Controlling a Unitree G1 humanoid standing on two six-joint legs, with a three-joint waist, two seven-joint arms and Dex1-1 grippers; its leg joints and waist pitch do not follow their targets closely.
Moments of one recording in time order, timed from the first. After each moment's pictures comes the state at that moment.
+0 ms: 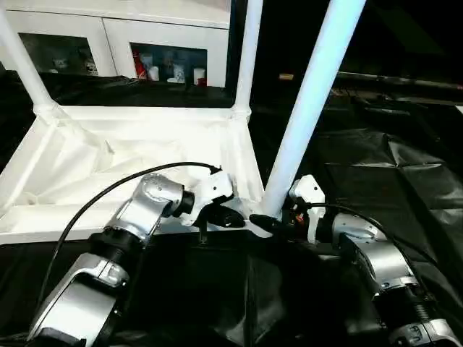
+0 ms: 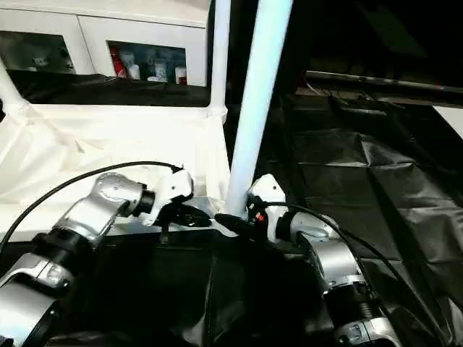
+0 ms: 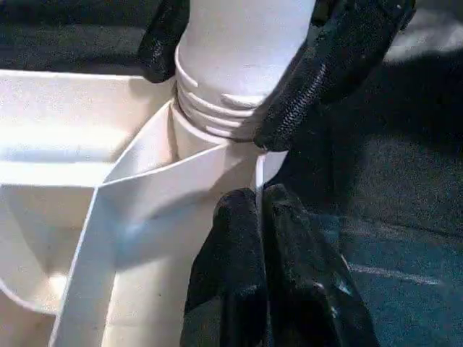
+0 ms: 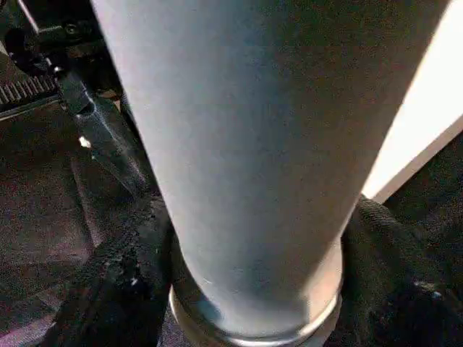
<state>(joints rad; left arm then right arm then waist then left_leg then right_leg) -0.65 0.31 -0.32 0.63 0.04 0.17 -1.24 -0.34 -0.29 0.16 0.36 0.16 0.18 0.91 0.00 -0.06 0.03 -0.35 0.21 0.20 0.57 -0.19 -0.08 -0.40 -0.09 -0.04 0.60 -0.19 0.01</state>
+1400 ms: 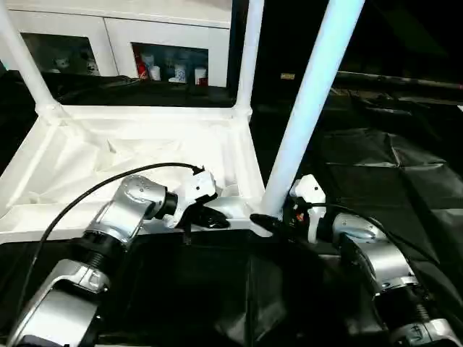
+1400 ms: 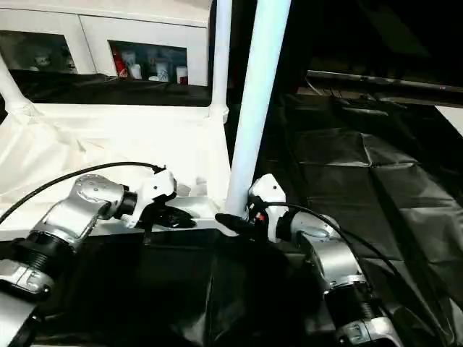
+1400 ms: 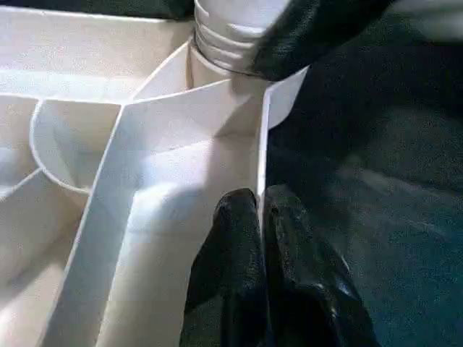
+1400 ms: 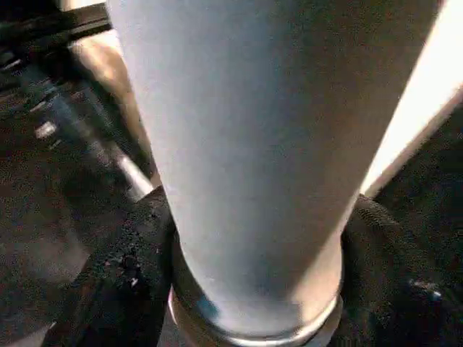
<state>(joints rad) -0.63 0.34 -0.31 0.60 0.04 0.19 -1.14 -0.36 -0.22 0.12 0.42 0.15 0.17 0.73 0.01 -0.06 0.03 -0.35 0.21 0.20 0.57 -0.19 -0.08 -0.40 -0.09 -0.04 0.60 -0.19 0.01</state>
